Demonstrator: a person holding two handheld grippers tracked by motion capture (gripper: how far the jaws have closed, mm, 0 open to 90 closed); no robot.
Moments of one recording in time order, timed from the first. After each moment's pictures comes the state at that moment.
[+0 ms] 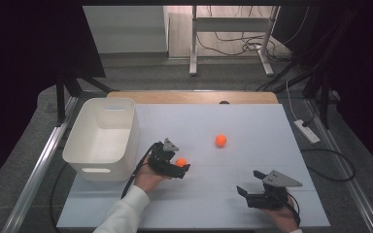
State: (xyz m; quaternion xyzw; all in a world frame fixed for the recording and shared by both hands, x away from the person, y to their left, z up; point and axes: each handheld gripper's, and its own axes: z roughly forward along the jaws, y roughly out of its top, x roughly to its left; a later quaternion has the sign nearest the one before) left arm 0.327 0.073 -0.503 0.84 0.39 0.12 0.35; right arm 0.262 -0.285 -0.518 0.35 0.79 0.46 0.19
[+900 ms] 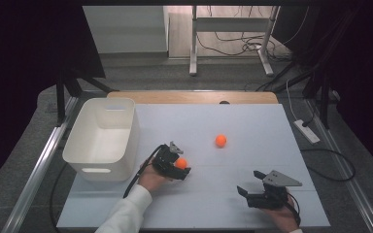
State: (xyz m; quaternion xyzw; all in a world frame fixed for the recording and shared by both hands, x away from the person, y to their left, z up) left arm 0.335 0.063 -0.521 0.87 0.38 0.09 0.30; right arm 0.263 -0.286 -0.519 0.35 0.80 0.46 0.19
